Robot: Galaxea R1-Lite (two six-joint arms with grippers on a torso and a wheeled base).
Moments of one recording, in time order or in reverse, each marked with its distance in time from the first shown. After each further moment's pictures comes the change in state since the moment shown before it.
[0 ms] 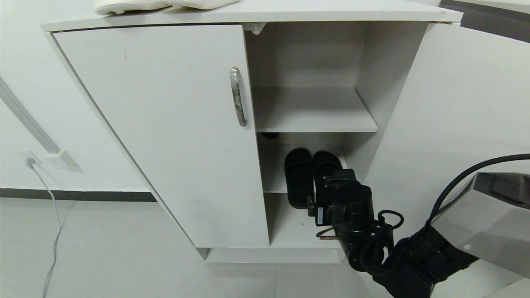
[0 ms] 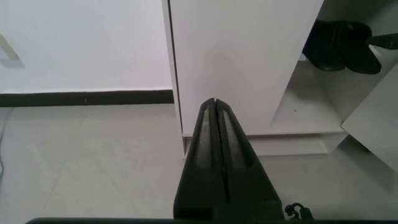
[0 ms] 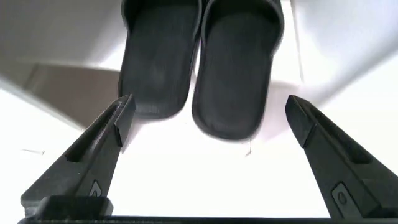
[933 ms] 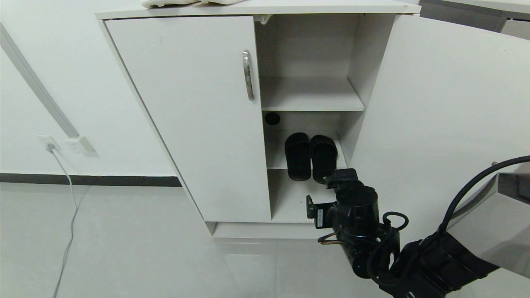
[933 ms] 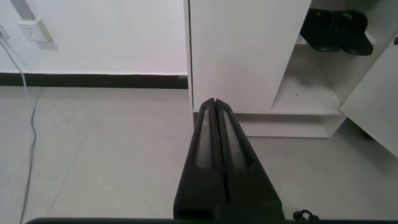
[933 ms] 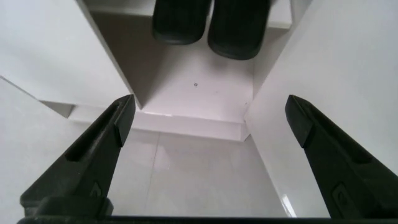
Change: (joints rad) left arm 0.000 -0.001 0.000 0.000 0.057 -0.002; right arm 0.033 -0.050 0.037 0.001 -0.013 -0.004
